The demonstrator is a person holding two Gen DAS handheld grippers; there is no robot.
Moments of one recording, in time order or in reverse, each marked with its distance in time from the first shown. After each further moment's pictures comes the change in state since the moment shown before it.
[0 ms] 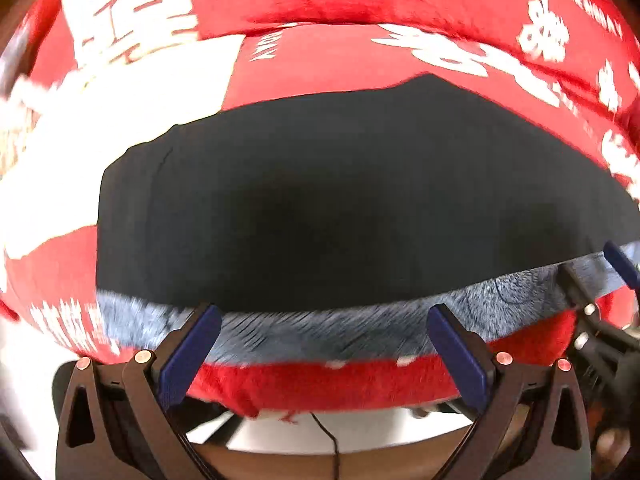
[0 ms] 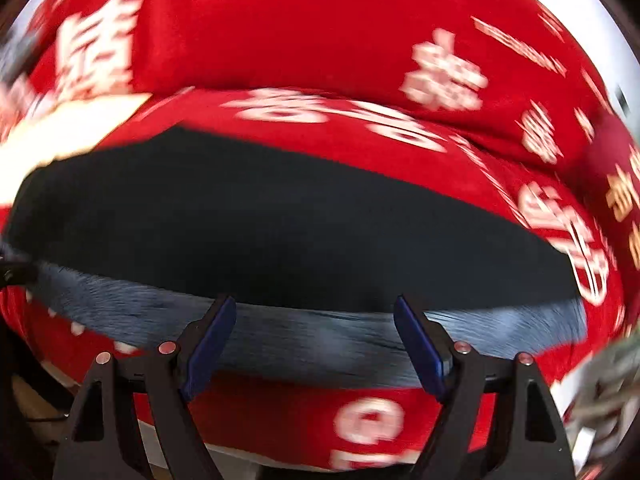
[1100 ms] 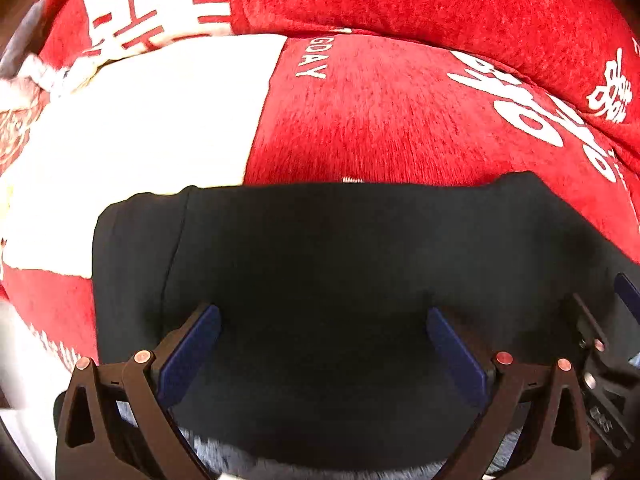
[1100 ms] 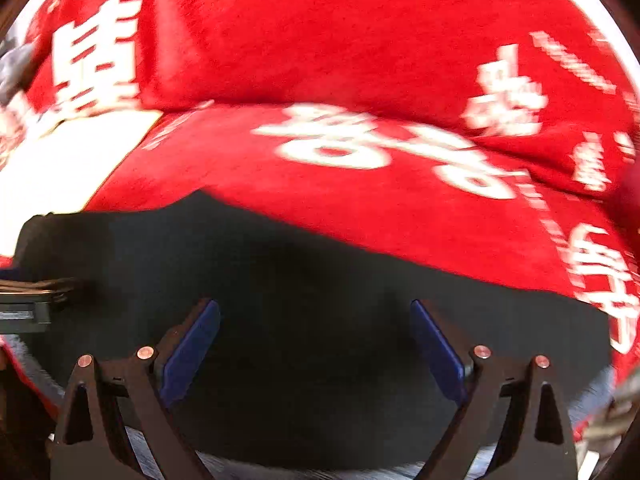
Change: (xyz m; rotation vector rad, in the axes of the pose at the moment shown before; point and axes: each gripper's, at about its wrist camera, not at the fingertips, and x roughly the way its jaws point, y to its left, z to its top) left arm 0.051 0.052 0.084 -0.179 0.017 0.011; right arm 0.068 0.013 0.089 0.007 0.056 0.075
